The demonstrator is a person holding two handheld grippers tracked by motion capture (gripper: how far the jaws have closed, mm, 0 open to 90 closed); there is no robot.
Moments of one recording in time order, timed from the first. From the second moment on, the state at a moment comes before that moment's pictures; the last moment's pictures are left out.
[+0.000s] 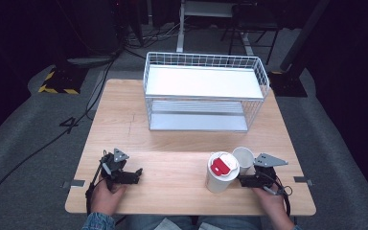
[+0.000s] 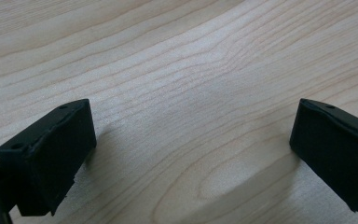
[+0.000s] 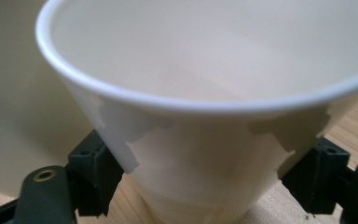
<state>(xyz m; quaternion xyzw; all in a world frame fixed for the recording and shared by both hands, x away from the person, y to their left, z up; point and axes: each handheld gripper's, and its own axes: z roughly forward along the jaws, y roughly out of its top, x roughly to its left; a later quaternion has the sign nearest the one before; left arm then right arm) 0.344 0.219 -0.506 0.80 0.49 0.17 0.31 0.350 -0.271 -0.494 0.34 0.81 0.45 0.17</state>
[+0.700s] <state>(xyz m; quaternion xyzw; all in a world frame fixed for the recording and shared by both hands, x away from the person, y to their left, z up) 0.344 0.219 -0.506 0.80 0.49 0.17 0.31 0.350 -0.276 -0.486 0.34 0.80 0.45 0.18</state>
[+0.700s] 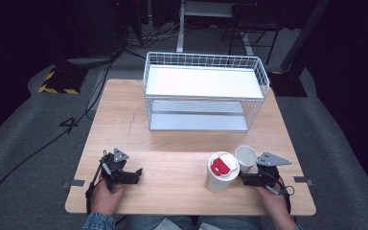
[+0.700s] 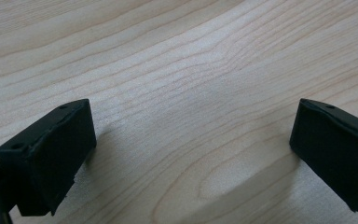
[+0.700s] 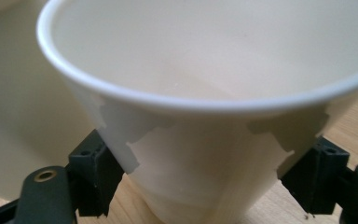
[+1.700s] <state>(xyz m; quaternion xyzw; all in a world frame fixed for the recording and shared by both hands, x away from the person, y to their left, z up) 0.342 0.219 -0.506 0.79 0.49 0.17 0.31 0.386 -0.267 -0.428 0.32 0.81 0.46 0.19</state>
